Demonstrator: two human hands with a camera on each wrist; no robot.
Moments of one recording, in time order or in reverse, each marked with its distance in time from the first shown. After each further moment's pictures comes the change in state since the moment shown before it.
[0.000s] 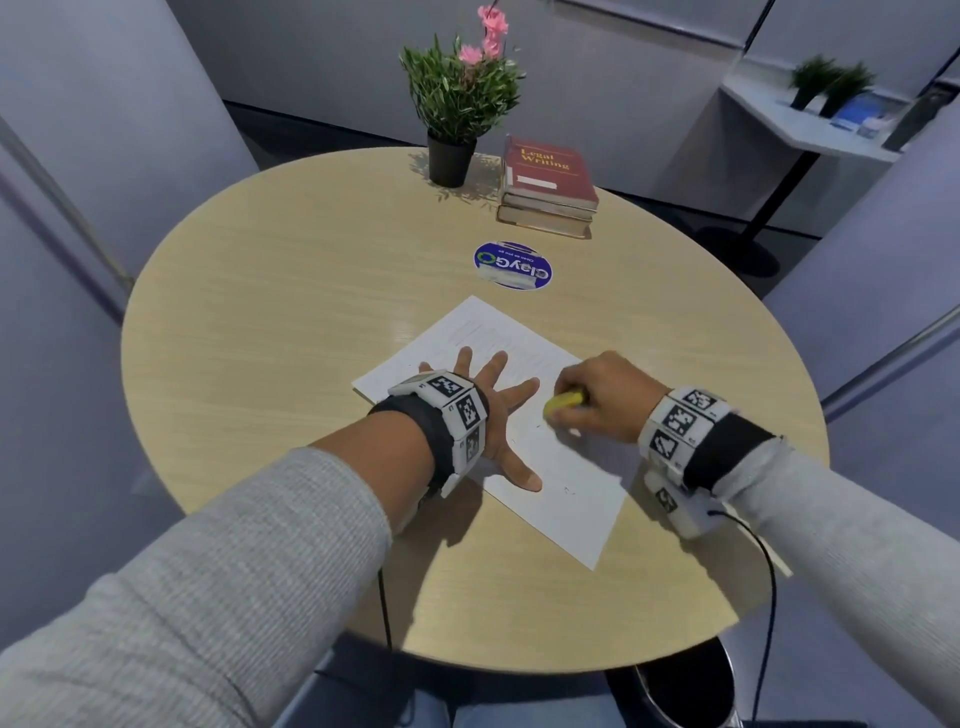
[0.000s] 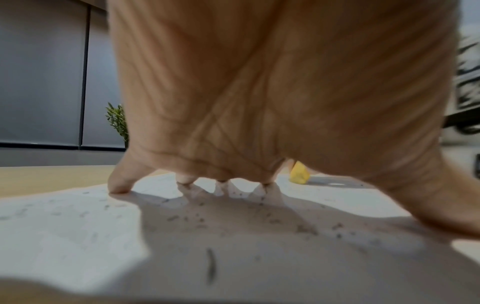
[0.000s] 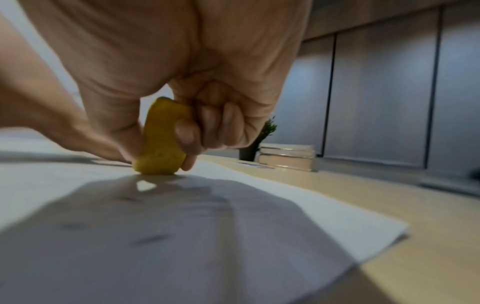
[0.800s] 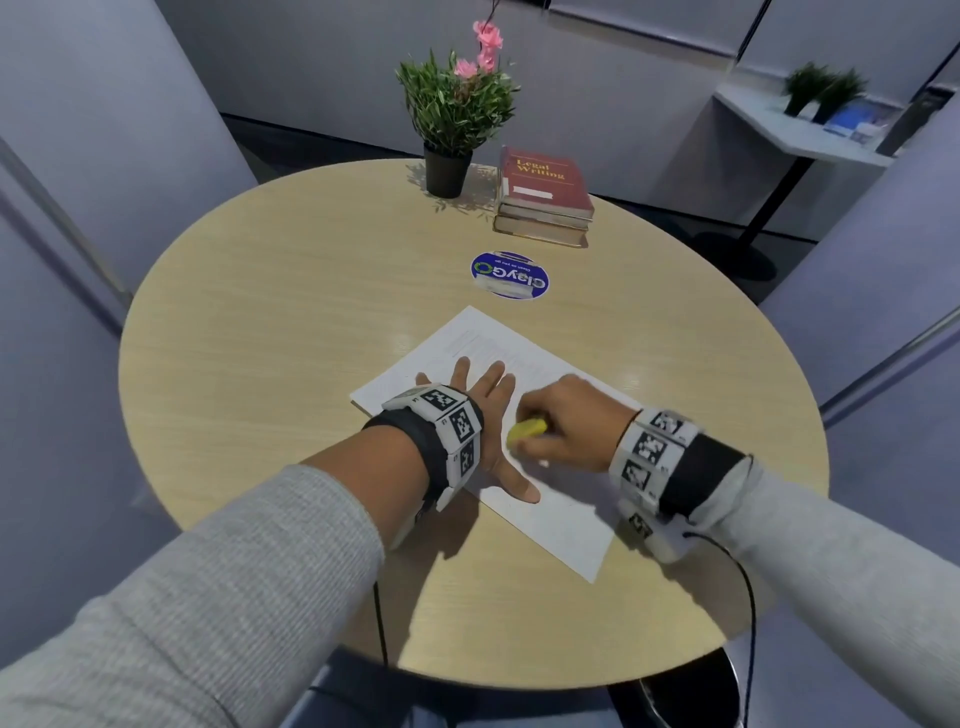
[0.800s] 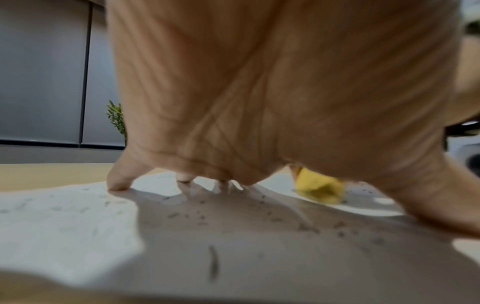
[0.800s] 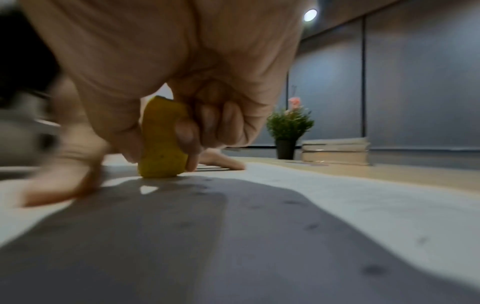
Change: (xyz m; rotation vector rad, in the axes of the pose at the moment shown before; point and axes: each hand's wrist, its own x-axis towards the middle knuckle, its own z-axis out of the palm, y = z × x) left_hand 0.004 -0.003 0.006 -0.050 0.066 -0.017; right_hand 0.002 -0.025 0.015 0.049 -0.056 -0.093
